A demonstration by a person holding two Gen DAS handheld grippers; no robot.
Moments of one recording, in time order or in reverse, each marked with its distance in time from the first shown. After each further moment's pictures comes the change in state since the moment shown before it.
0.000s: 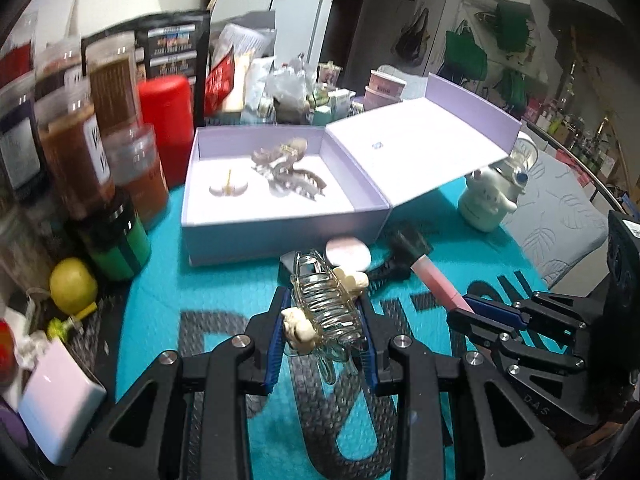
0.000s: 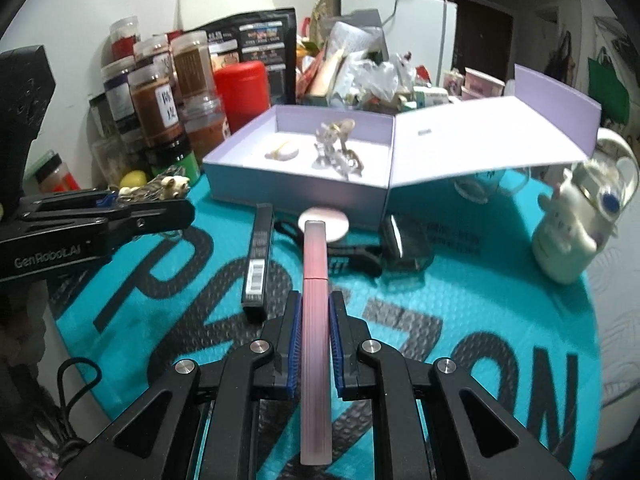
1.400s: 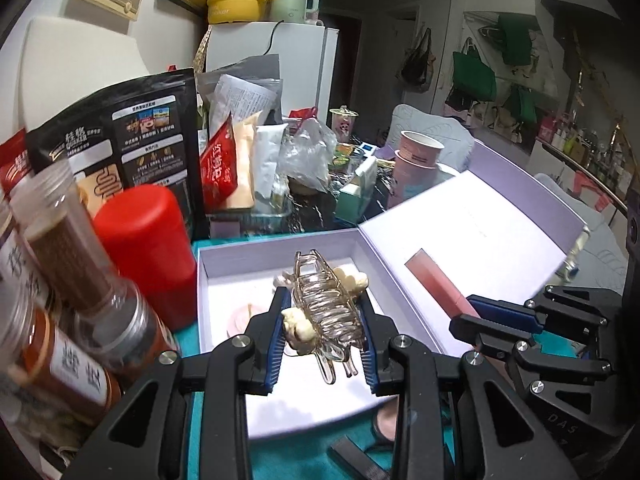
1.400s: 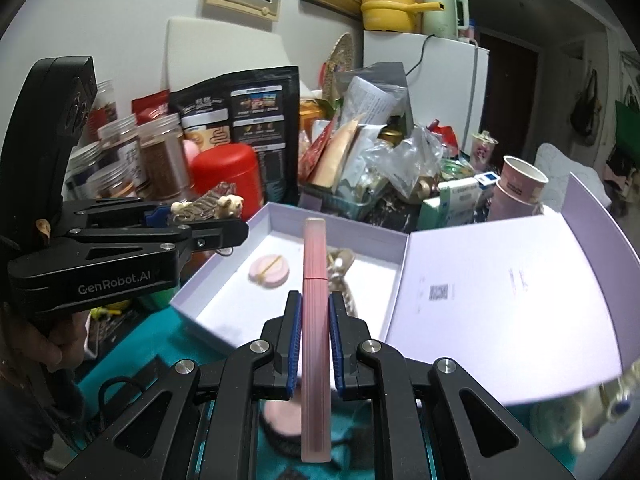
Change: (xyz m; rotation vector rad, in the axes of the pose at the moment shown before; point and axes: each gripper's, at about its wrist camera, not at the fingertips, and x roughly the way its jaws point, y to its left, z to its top) left arm 0.066 0.030 0.140 0.054 -0.098 0.049; right arm 0.058 -0.039 0.145 -0.058 -0.115 0.072
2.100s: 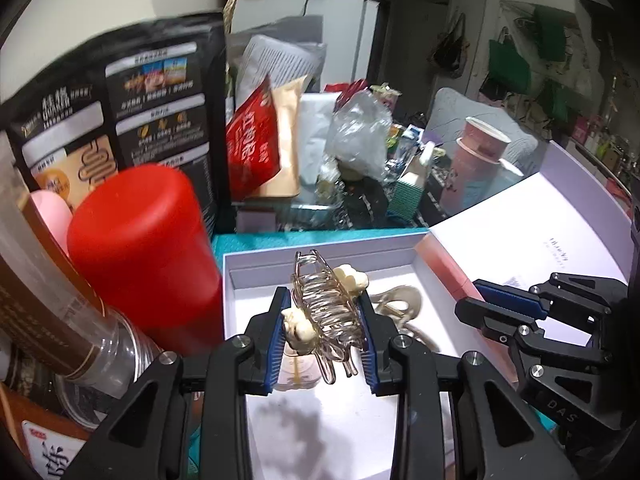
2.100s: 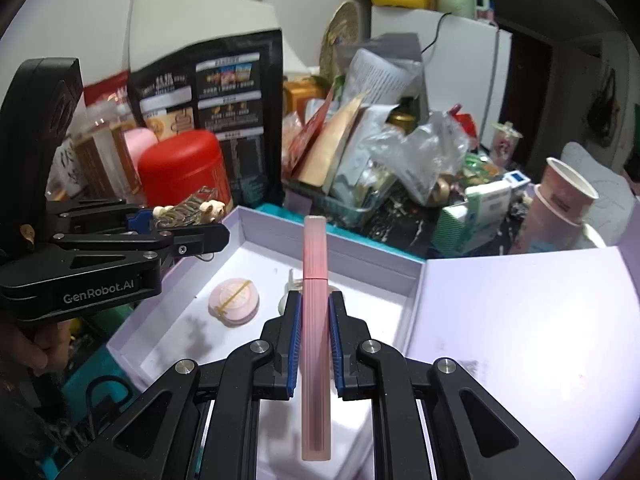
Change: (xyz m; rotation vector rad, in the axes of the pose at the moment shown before) left arm 0.077 0.051 0.015 -0.063 0.092 0.067; right arm 0.098 -0.017 0.030 -0.035 0.080 0.025
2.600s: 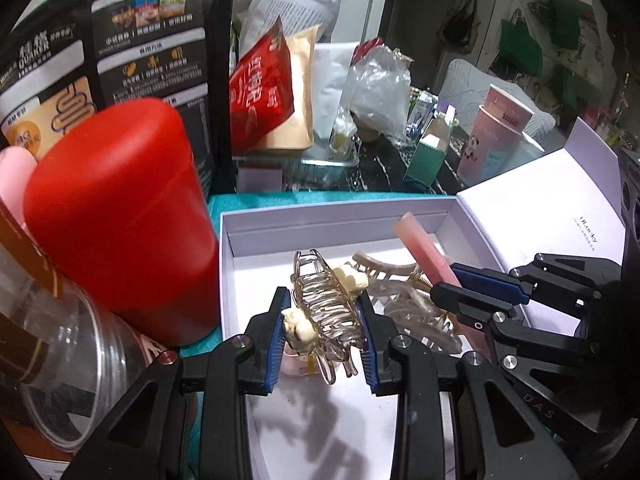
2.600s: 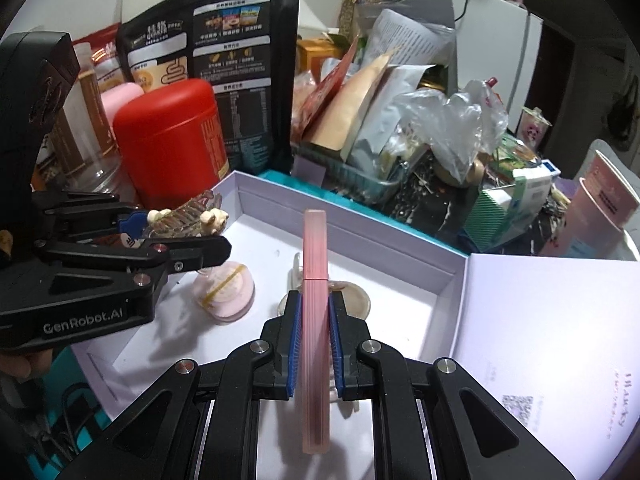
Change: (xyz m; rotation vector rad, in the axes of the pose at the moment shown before) left arm 0.037 0.013 -0.012 -0.023 0.115 -0.008; right arm 0.052 0.005 0.002 -0.049 0.099 0.016
